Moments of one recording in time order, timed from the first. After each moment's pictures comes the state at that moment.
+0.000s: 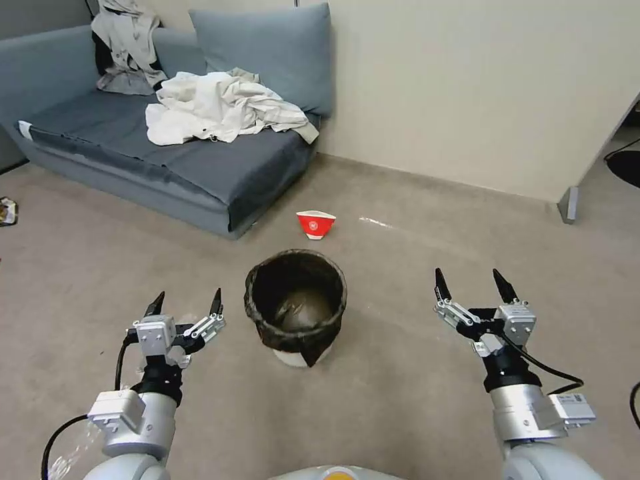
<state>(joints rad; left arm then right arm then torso) 1.82 -1.59 -0.70 -2.39 -0.13 0.13 0.06 -1.77 1.53 0.61 2.32 0.16 0.09 -0.08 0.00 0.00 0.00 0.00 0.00</state>
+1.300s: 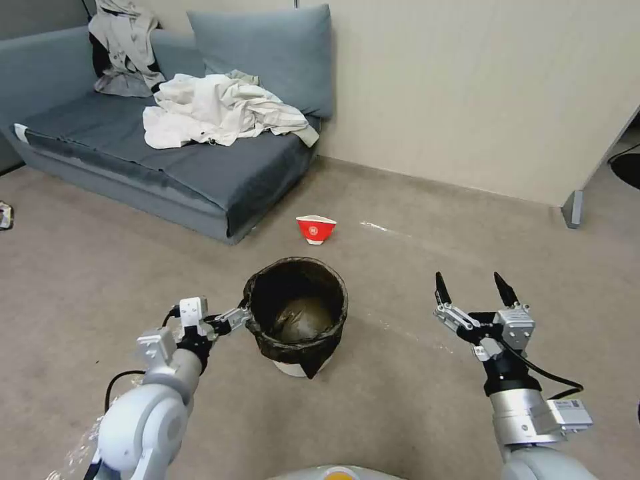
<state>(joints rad) 1.48 -1.29 -0.57 -2.13 -0.59 0.55 -0.14 -1.78 1.54 0.62 2.30 0.13 0.11 -0.07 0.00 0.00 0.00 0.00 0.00</state>
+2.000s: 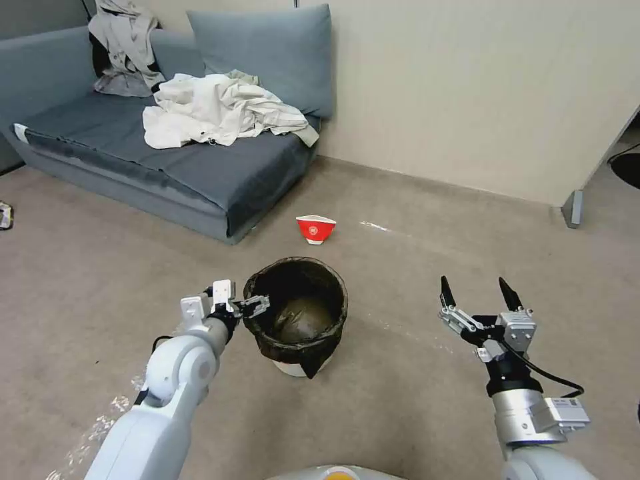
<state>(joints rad) 1.23 -1.25 -0.42 -1.88 -0.66 0.65 -0.25 -1.77 1.55 0.64 2.27 0.12 0.10 -0.07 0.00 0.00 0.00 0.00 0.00</state>
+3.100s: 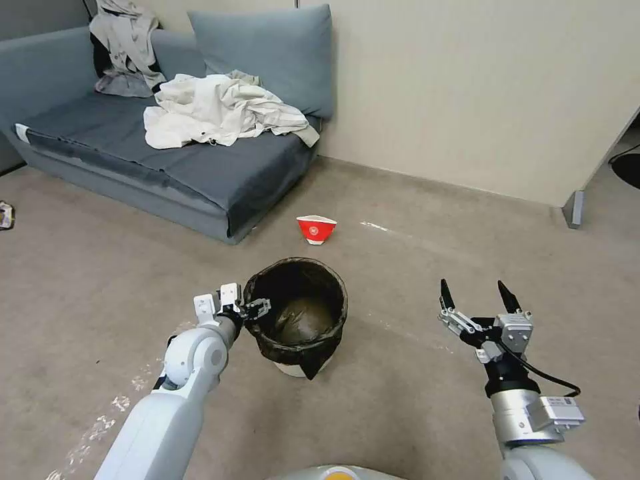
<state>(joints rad) 1.20 -1.26 -0.40 -1.80 -0.72 0.67 -0.29 -1.76 1.55 0.64 2.25 0.12 0.10 -0.07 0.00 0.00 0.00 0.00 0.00</state>
